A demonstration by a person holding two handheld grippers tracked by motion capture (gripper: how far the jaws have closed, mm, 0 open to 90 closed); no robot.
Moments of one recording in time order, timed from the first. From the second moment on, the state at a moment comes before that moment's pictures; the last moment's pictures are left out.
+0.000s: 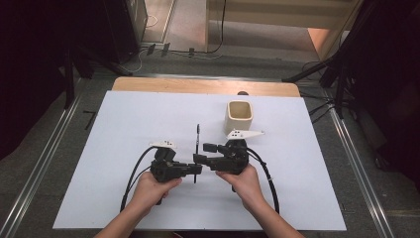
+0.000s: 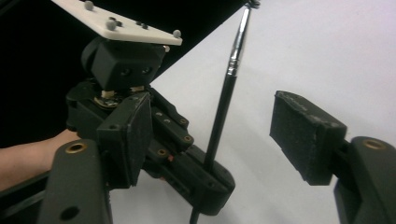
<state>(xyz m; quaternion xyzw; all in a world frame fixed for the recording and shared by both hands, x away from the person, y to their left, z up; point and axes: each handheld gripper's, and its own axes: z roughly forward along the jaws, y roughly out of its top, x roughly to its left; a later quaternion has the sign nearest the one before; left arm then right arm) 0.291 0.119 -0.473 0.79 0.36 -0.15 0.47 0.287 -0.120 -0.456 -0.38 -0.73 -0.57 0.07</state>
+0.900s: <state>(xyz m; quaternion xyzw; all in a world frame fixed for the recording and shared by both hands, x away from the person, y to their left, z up) 0.290 0.114 -0.478 0.78 0.36 -0.17 0.48 0.297 -0.110 -0.468 -0.40 -0.70 -0.58 0.10</state>
